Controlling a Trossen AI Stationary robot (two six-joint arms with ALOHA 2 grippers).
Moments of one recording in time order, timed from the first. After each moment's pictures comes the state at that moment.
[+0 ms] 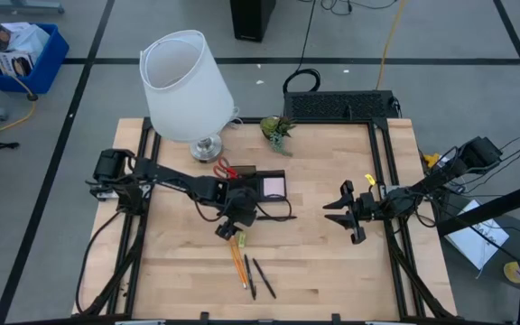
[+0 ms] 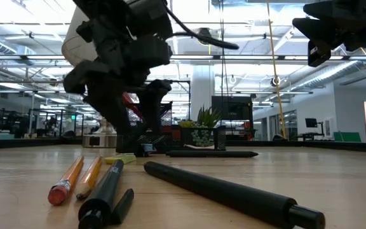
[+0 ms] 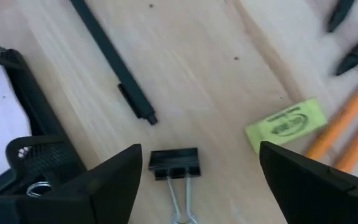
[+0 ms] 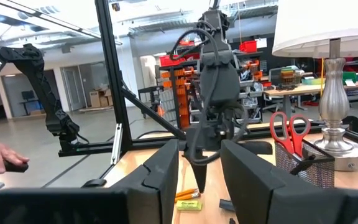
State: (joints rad) left arm -0.08 1.77 1.06 -0.41 0.14 0.45; right arm 0.48 0.93 0.01 1.13 0.39 0.07
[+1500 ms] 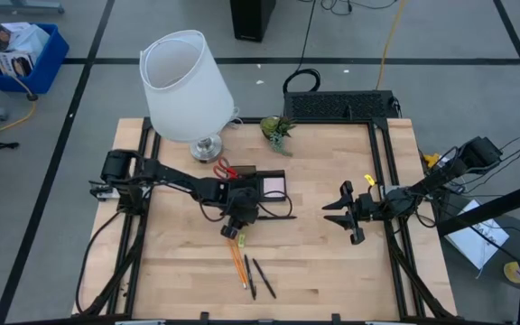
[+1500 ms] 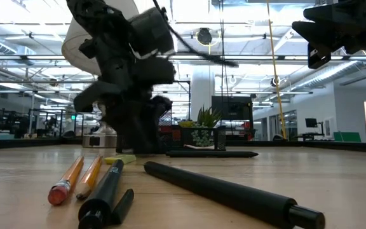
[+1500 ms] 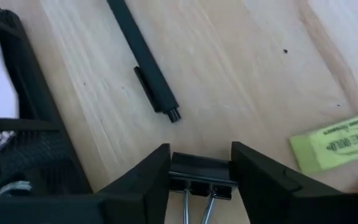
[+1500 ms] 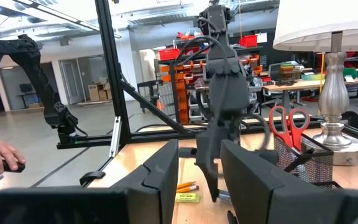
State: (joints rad) left arm -0.06 1.82 1.01 -0.26 0.14 0.37; right arm 0.48 0.93 0.01 1.10 0.39 0.07
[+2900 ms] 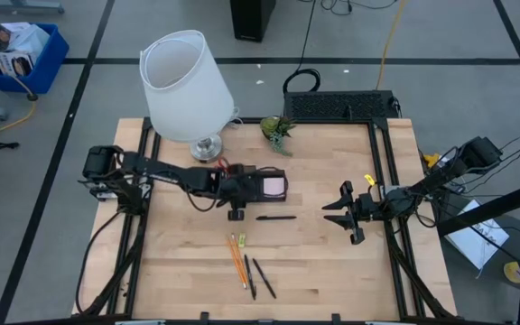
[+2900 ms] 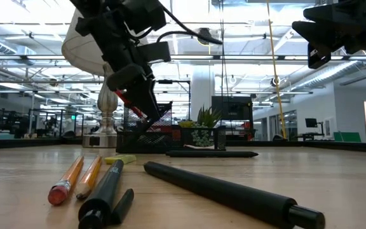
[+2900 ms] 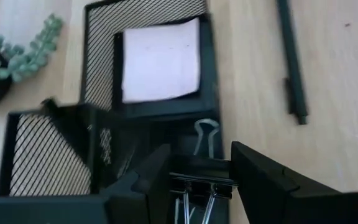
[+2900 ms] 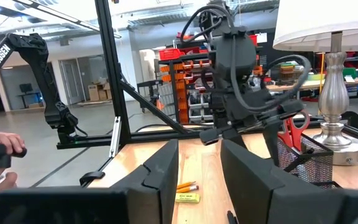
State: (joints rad) left arm 0.00 1.67 1.01 -0.33 -0.20 0.11; right arm 0.48 0.93 0.01 1.10 0.39 0.07
